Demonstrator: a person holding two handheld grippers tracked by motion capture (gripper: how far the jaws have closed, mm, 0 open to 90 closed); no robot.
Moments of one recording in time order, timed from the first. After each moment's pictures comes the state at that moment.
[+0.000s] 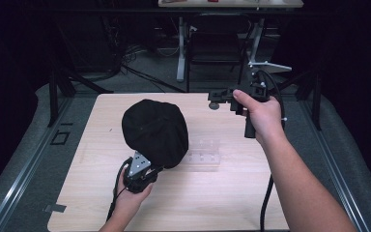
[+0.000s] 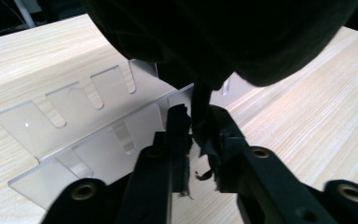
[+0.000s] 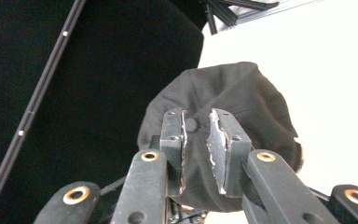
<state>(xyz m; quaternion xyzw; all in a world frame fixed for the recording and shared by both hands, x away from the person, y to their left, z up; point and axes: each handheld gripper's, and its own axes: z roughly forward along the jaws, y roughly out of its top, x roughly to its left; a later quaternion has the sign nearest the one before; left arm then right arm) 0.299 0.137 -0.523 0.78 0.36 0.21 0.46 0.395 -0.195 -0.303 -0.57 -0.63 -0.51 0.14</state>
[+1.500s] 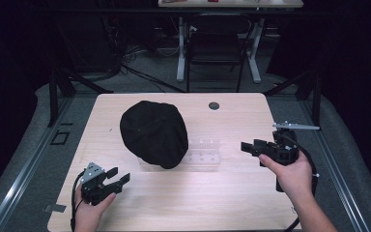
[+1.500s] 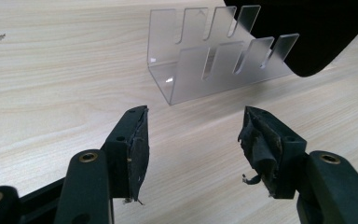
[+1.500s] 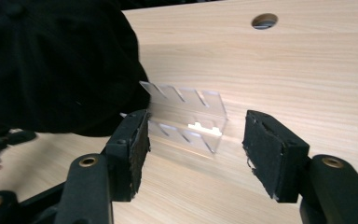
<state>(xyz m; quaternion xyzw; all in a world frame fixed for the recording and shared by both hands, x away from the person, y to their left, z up) 0.276 0.247 -0.546 0.73 0.48 0.18 0.46 0.307 -0.264 -0.408 -0.56 -0.70 -0.44 -0.10</state>
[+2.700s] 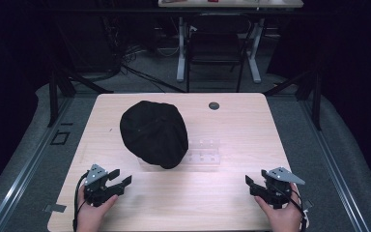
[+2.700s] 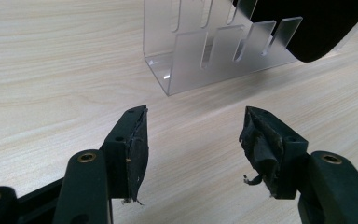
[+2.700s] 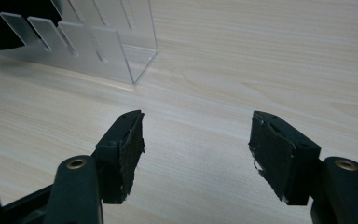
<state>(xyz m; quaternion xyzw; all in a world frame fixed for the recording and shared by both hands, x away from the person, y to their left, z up) 0.276 0.242 -0.554 0.74 0.47 0.19 0.45 0.253 -0.274 -0.537 -0.53 -0.70 -0.39 -0.26</state>
